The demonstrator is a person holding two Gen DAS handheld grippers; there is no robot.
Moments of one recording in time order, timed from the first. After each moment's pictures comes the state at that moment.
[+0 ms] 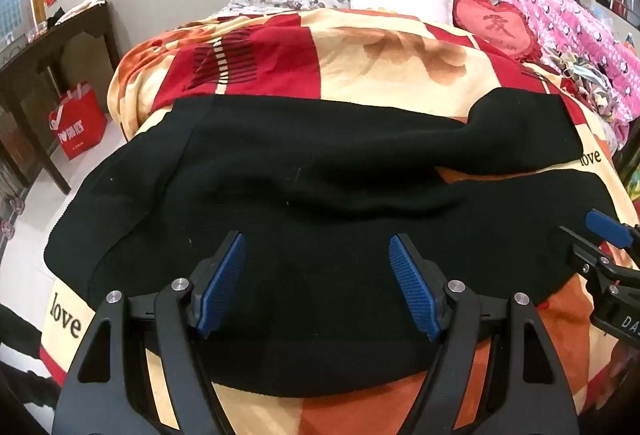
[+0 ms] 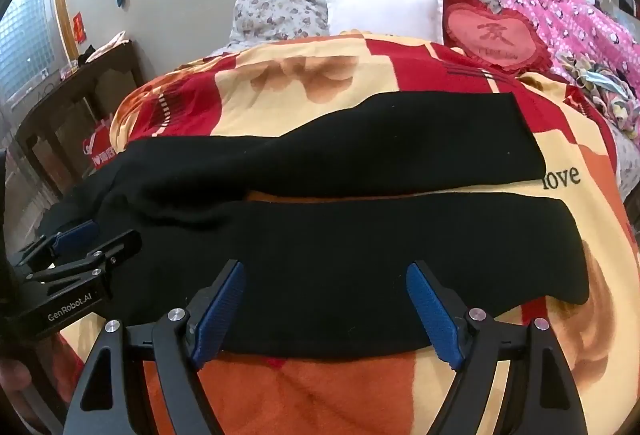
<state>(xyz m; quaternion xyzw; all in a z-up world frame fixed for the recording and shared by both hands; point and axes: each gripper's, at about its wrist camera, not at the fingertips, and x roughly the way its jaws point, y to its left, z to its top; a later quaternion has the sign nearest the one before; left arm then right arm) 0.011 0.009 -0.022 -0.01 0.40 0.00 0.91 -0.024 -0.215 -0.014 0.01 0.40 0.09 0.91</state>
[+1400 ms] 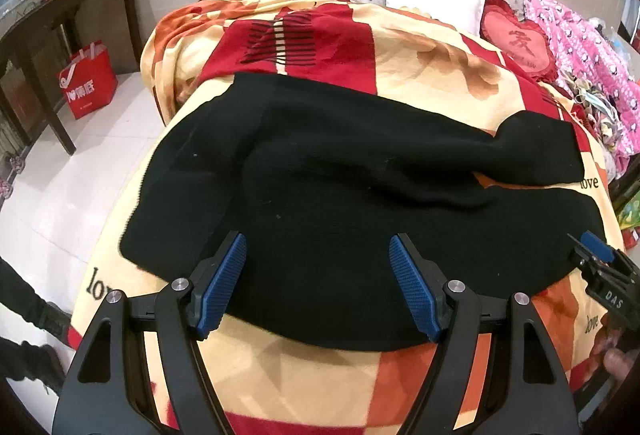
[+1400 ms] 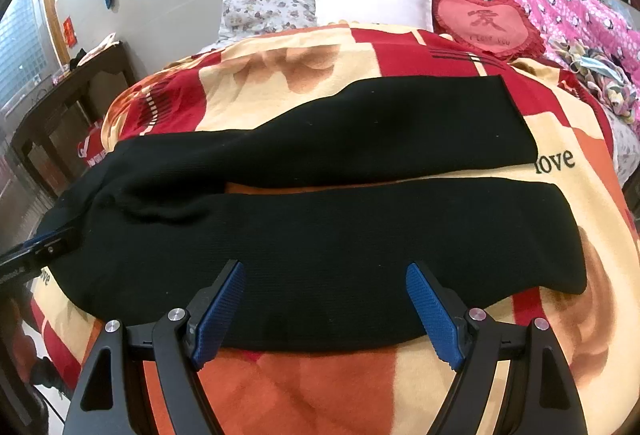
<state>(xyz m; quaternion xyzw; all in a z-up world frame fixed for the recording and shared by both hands) -0.007 0.079 -0.002 -0.06 0.44 0.02 0.90 -0.019 -0.236 -0.021 0.03 0.42 0.08 0.90</state>
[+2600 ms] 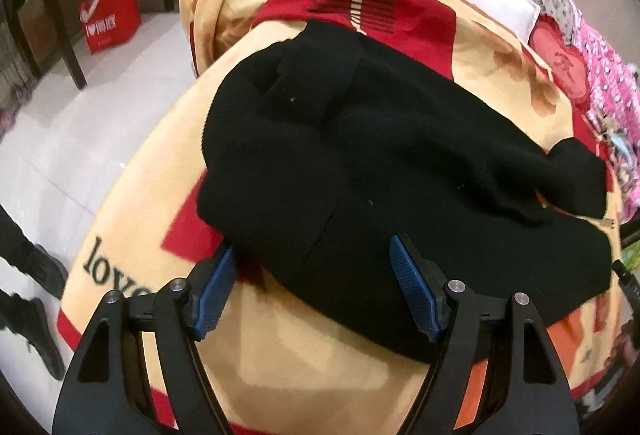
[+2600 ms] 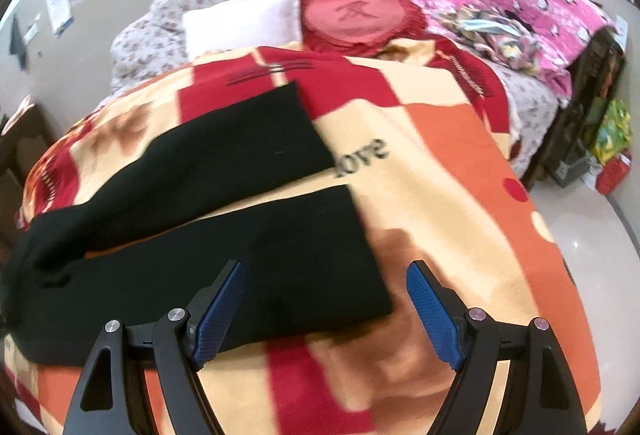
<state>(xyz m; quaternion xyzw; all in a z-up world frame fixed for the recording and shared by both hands) 0.011 0.130 -0.039 -0.14 0.49 0.06 0.86 -0.003 -0.393 -0.018 0.07 0.43 -0.09 0.90</state>
